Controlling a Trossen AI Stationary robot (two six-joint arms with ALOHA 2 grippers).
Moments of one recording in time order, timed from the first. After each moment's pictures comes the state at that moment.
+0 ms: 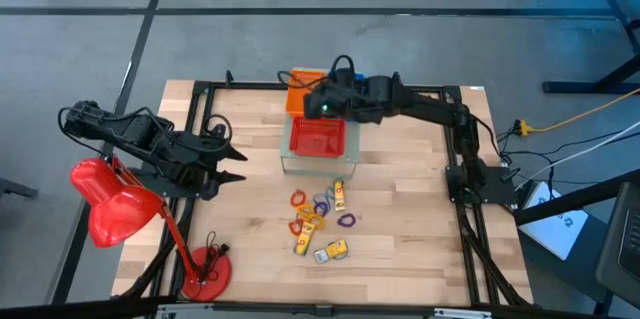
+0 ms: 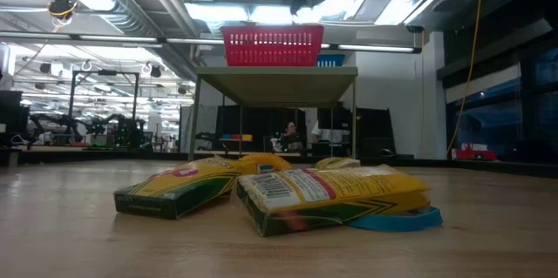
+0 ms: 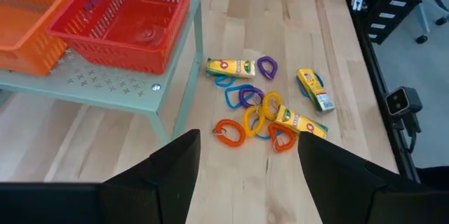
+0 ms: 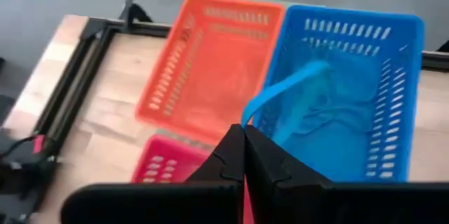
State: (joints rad) left arm -0.33 0.78 1.02 -0.87 -0.27 -0.33; right arm -0.09 2.05 2.36 -1.37 0.56 1.13
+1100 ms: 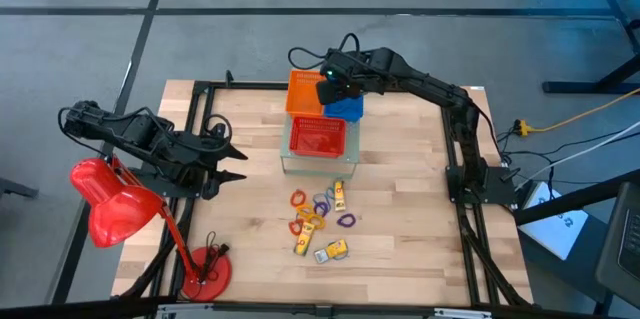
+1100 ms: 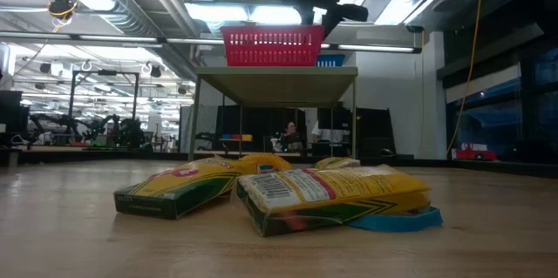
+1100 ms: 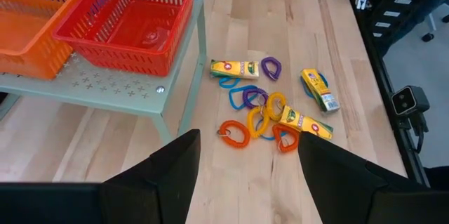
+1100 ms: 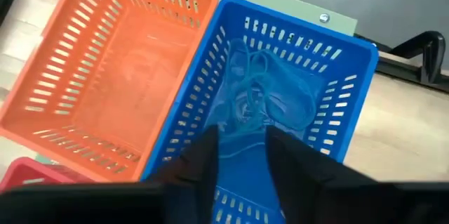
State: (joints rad) left arm -0.33 0.78 1.02 -0.86 -0.28 -0.31; right arm -0.30 2.06 2.30 -1.43 0.35 0.87
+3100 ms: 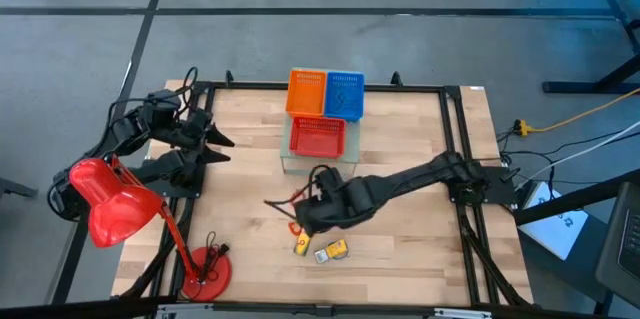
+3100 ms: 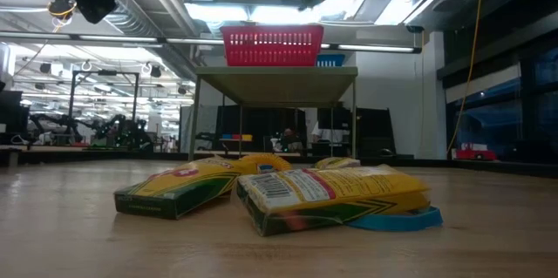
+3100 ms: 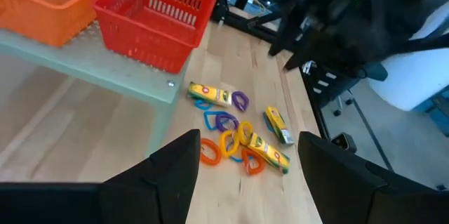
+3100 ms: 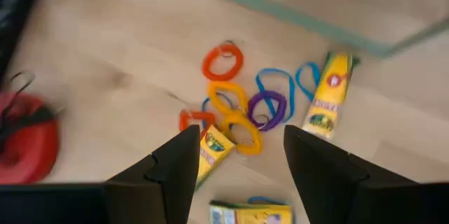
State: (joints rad) left arm 0.63 0.45 0.74 -0.81 0.71 -0.07; right arm 0.38 2.23 2.30 -1.40 0.37 1.56
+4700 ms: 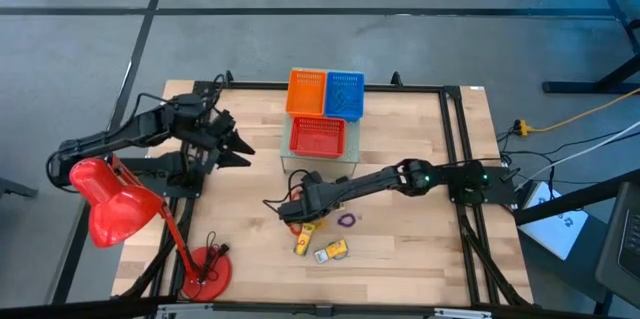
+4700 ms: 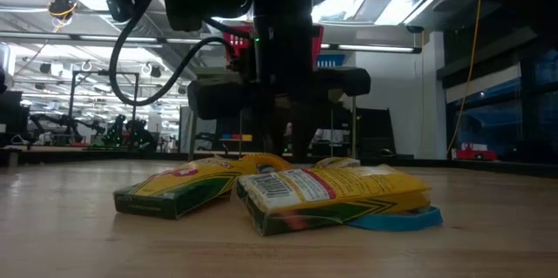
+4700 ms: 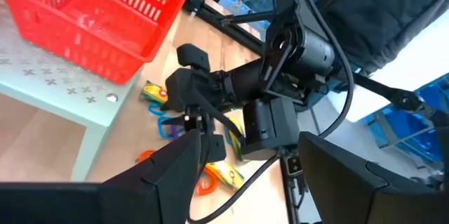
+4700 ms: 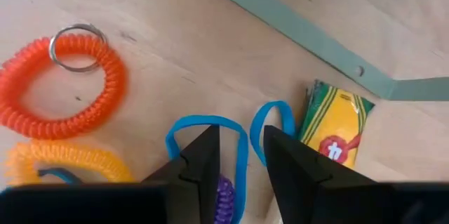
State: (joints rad) left arm 0.32 0.63 0.74 -0.50 0.55 -0.43; right arm 0.26 2.56 2.30 -1.44 0.37 1.37
